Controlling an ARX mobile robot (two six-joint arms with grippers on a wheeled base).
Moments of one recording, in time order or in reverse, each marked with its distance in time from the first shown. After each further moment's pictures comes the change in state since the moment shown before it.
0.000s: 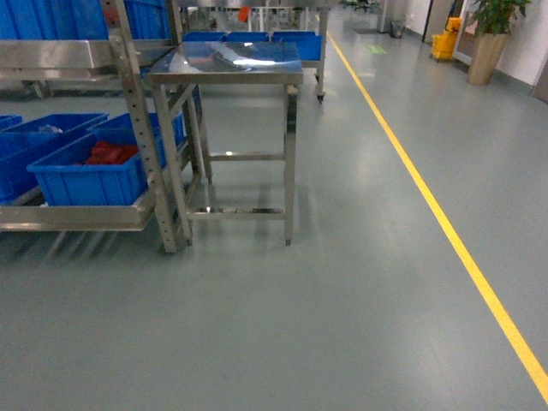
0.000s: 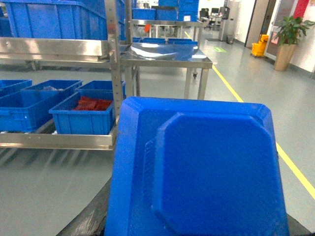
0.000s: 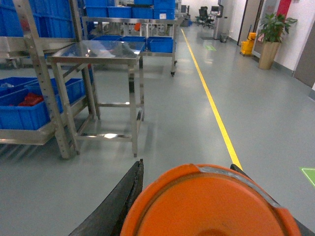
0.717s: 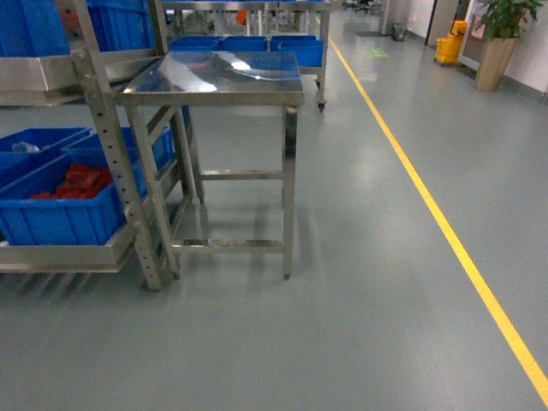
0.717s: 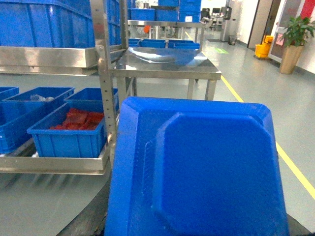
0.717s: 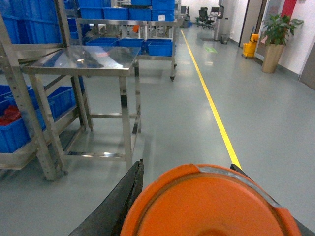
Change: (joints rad) left arm 0.000 0.000 0.000 -0.003 -0.001 0.000; right arm 0.000 0.000 0.000 -0.002 0.000 0.000
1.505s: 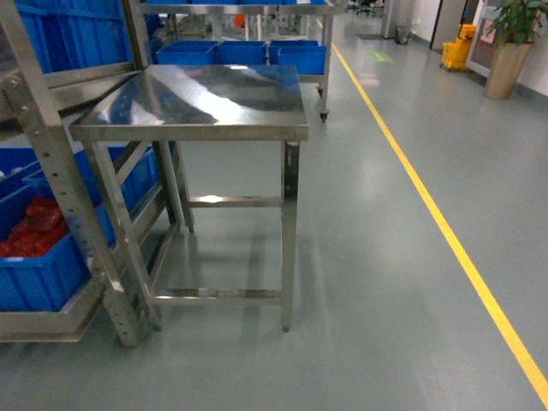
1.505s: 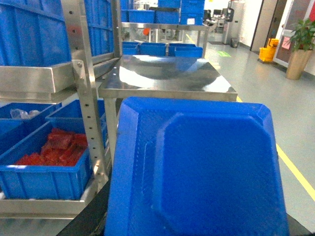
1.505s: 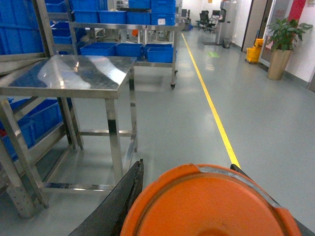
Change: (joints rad) left arm 0.000 0.000 0.000 -0.001 -0.001 0.000; right arm 0.000 0.000 0.000 0.002 0.000 0.000
